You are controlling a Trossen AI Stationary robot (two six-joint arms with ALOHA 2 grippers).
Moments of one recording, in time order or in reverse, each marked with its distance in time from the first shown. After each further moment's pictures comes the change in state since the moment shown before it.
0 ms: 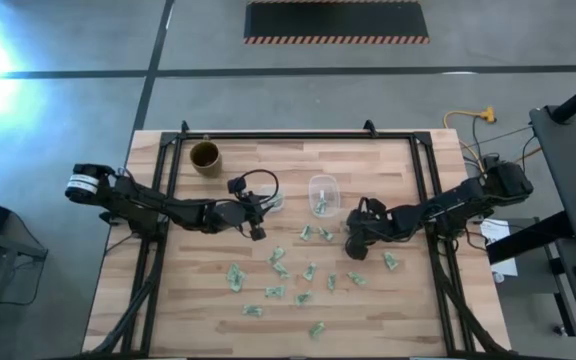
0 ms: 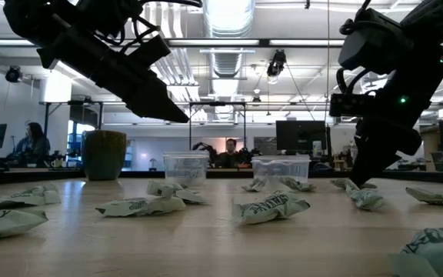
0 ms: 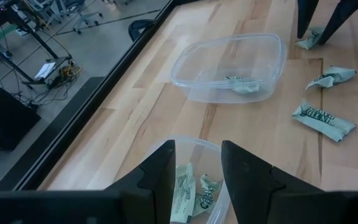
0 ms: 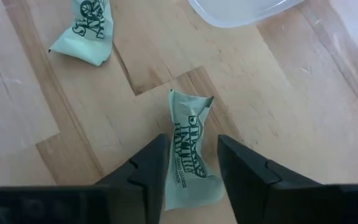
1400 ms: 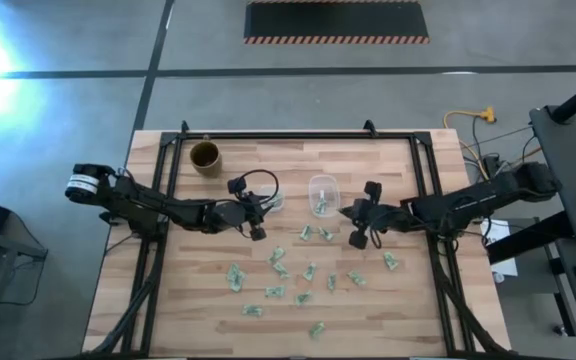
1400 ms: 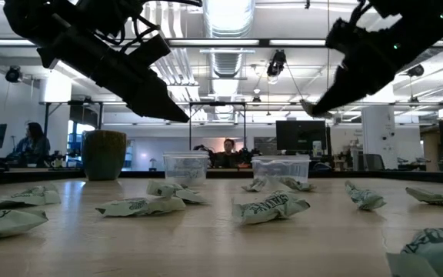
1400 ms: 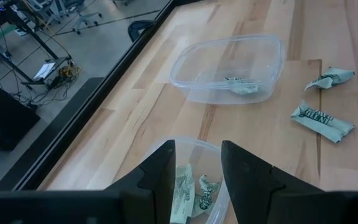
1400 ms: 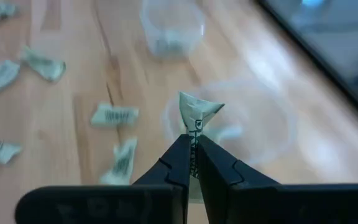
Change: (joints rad) left arm -0.002 0.000 0.004 0.000 0.001 -0.001; right arm -0.002 -0.307 -0.002 0.195 0.133 -0.367
